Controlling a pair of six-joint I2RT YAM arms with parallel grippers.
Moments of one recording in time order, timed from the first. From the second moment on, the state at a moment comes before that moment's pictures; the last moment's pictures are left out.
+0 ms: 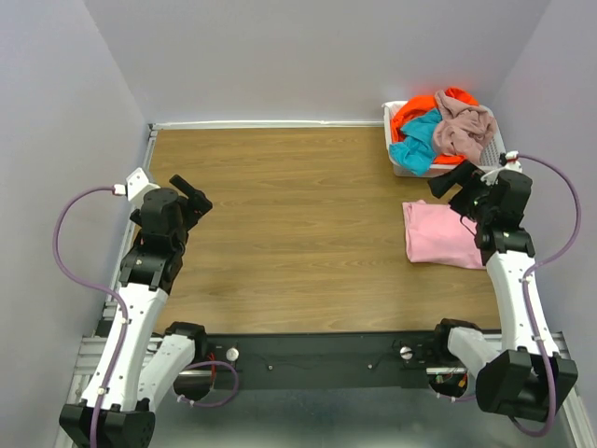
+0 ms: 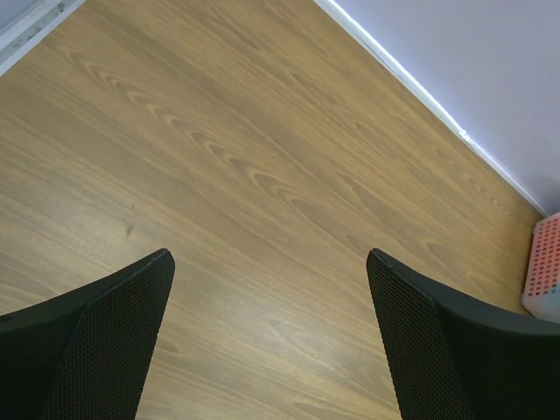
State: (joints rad) left arm -0.14 0.77 0.87 -0.51 -0.36 -0.71; right arm -0.18 0.97 0.83 -0.24 -0.26 0.51
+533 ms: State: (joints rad) left arm -0.14 0.84 0.87 -0.49 -0.36 -0.71; right arm -0.18 1.58 1.43 -0.26 0.00 0.37
